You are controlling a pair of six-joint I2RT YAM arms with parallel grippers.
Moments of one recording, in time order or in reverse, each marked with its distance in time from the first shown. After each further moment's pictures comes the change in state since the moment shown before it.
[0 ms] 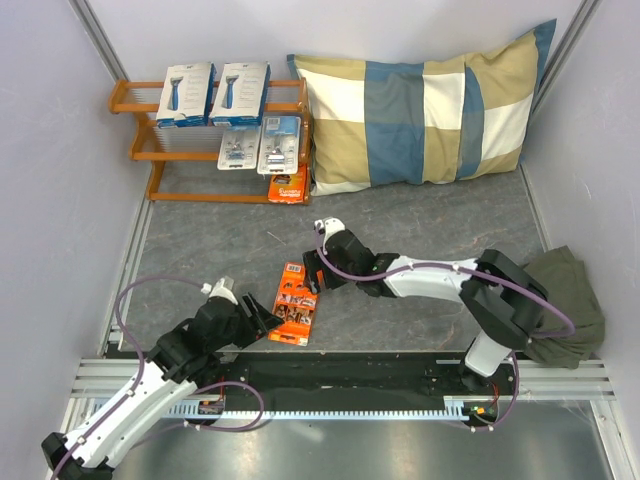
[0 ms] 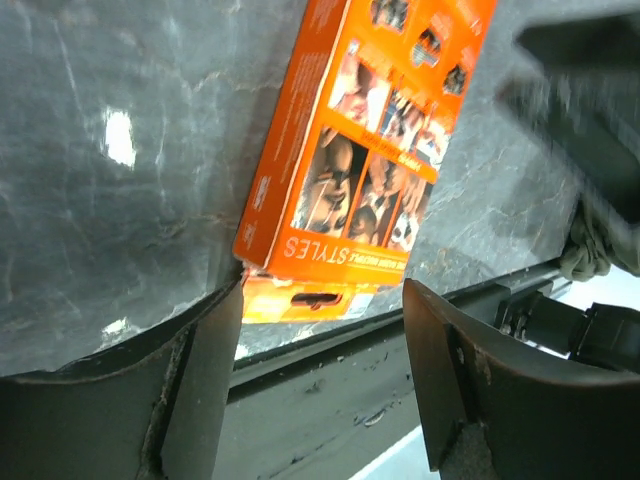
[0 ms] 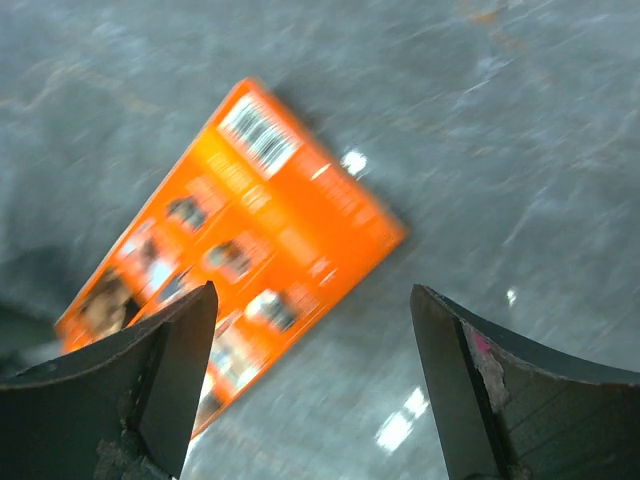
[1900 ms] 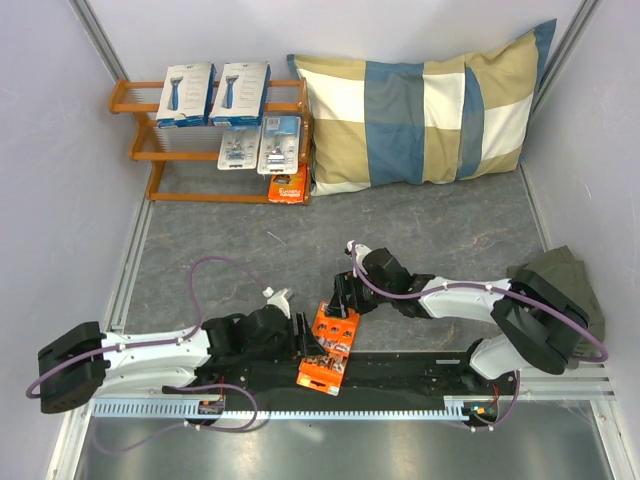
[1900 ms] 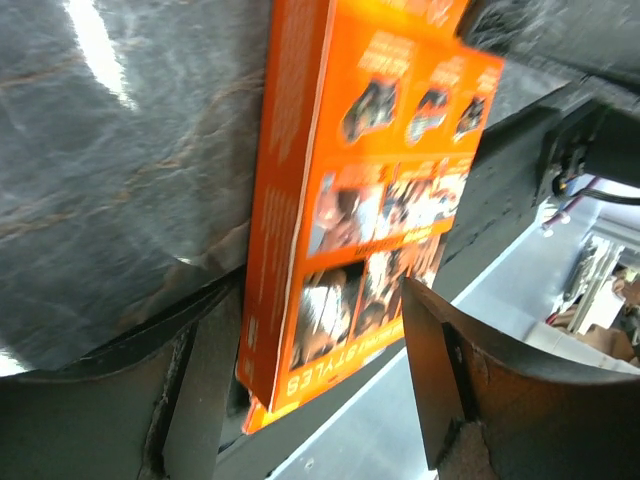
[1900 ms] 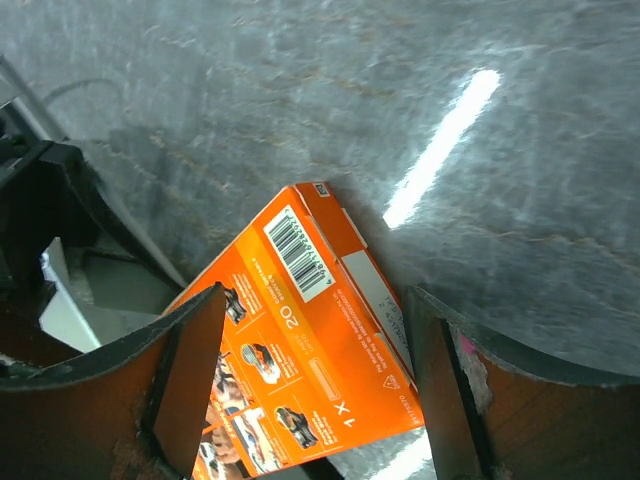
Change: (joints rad) left arm -0.458 0.720 0.022 0.634 0.054 -0.086; right arm -0.098 -0.182 -0.333 0.125 -0.347 0.143
